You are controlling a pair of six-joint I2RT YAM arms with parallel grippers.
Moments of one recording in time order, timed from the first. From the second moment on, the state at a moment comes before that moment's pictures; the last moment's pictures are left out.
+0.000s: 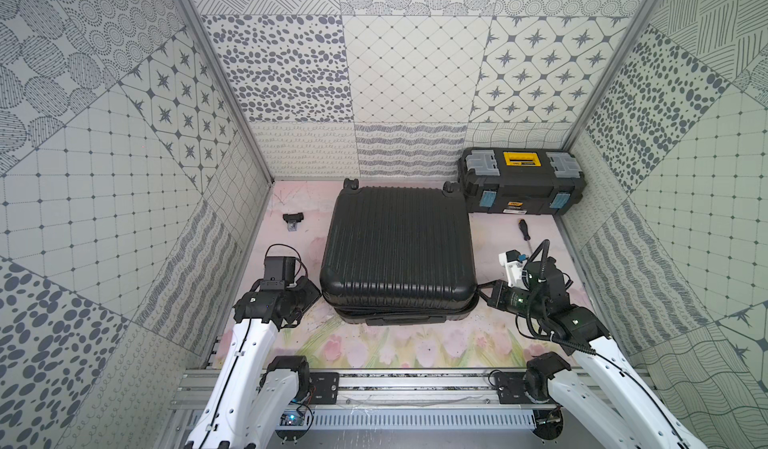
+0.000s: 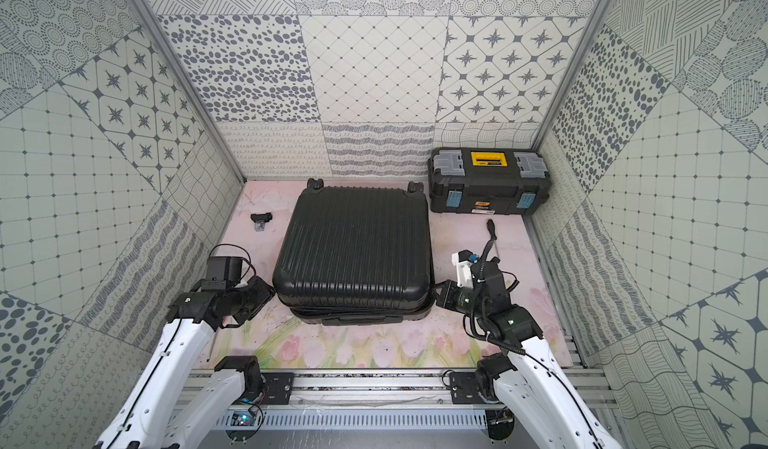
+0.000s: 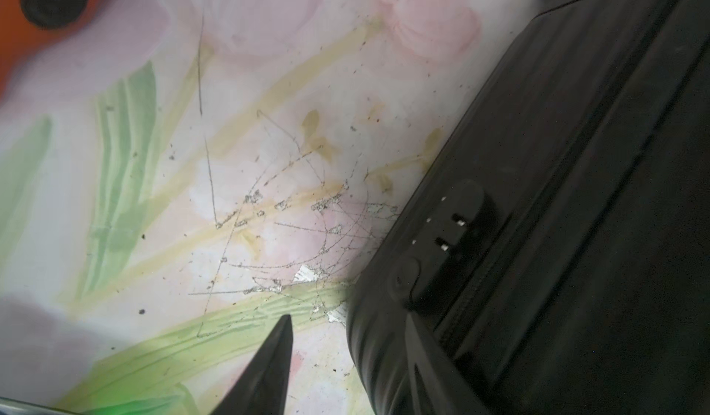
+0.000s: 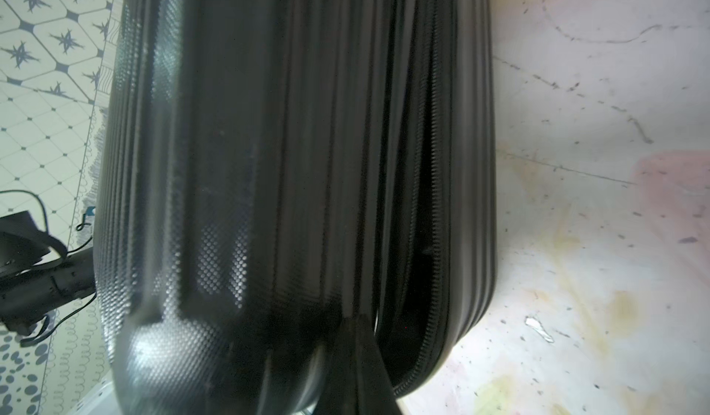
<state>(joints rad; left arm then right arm) 0.00 0.78 0.64 -0.94 0.16 -0.82 0.37 0.66 0.55 -0.57 -0.43 0.68</state>
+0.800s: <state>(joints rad) 0.00 0.66 0.39 -0.48 0.36 -1.15 0.39 0.70 0.57 -0.52 -0.44 0.68</state>
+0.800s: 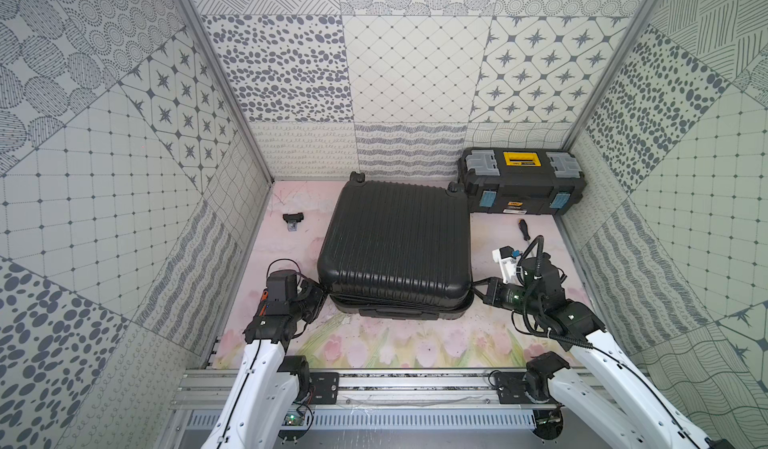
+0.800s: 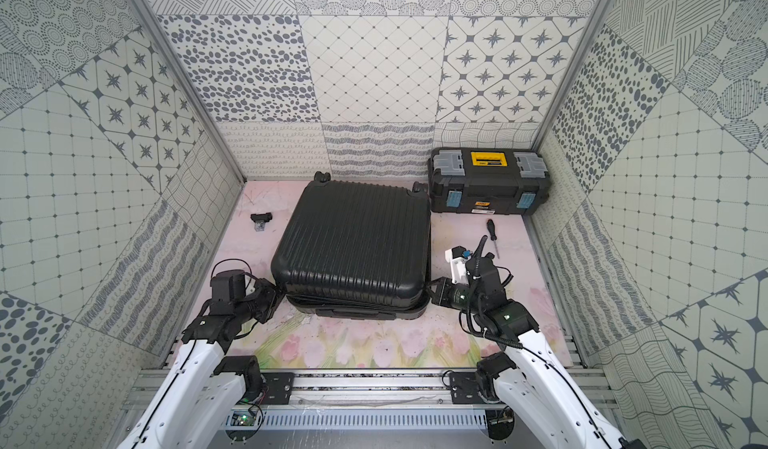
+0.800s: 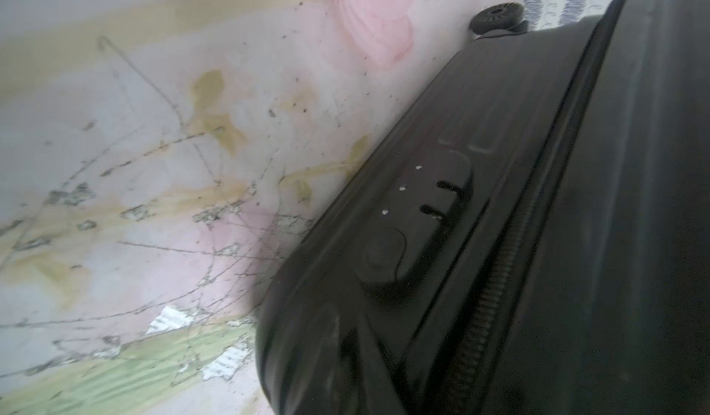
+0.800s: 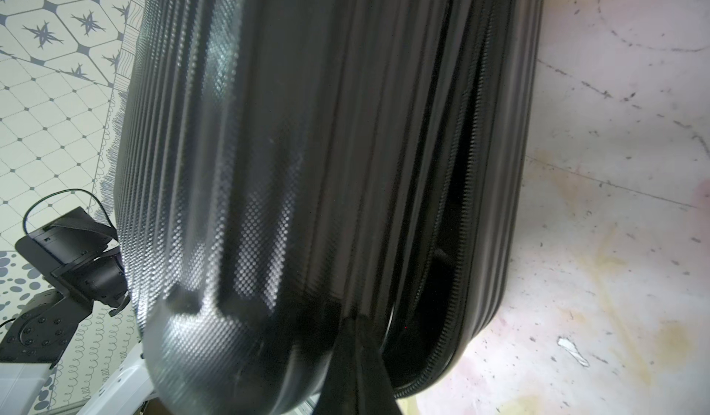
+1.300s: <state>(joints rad) -0.04 0.67 0.47 -0.33 0.40 -1.16 0.40 0.73 0.58 -0.54 -0.40 0.65</state>
